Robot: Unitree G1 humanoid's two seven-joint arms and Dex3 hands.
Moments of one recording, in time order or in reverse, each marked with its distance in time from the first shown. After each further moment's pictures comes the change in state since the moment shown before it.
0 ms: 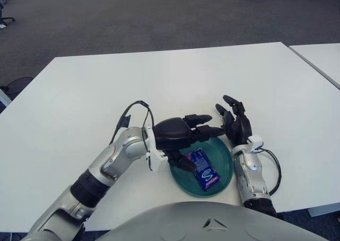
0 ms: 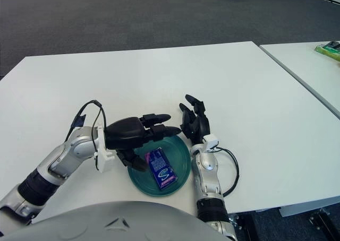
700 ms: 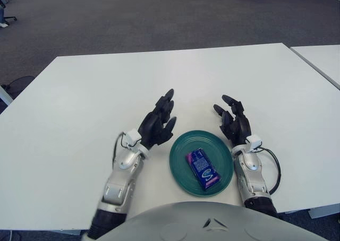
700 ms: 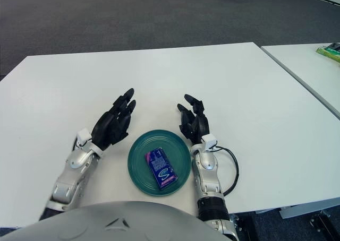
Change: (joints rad) left arm 0.366 -0.506 0.285 -0.032 -0.601 0.449 0.373; right arm -0.021 -0.004 -0.014 0.028 -0.006 -0.004 -0.005
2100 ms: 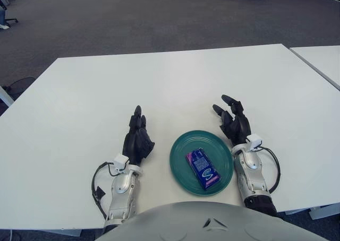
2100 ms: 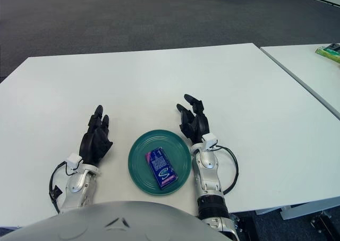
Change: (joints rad) left arm 0.054 -0.016 0.138 0.461 0.148 -0.395 0.128; right arm -0.010 -0.006 -0.017 0.018 0.020 0.003 0.033
